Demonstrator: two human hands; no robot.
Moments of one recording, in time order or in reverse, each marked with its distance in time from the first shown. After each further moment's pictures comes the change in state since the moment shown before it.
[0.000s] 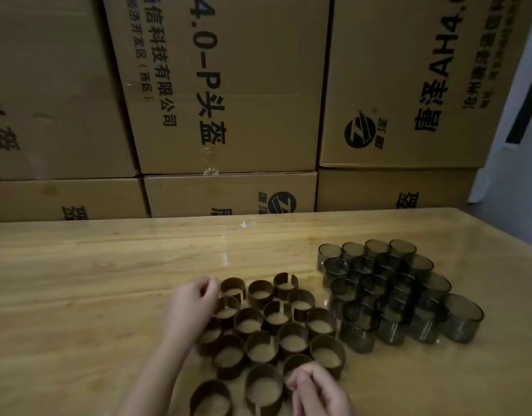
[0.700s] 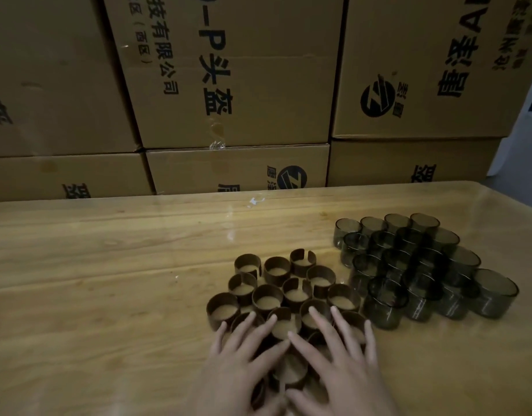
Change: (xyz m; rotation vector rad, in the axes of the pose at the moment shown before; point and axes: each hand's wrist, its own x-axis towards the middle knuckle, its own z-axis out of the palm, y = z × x) left_hand -0.087 -0.031 0.019 0.506 -0.448 0.666; right_hand 0.016 -0.010 -0.005 -1.511 -0.251 -0.397
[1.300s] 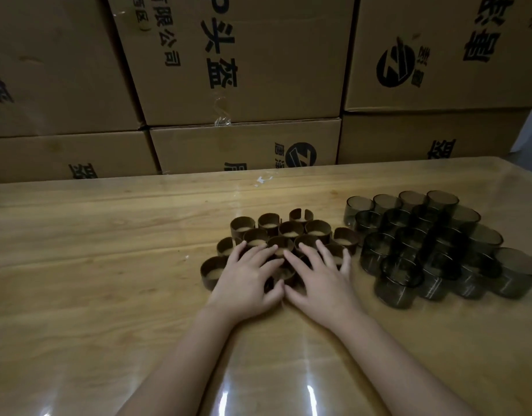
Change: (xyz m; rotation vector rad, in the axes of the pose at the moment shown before) left_hand 0.078 -0.047 0.005 0.003 0.231 -0.060; right_hand 0.103 0.015 0.031 0.126 0.045 0.096
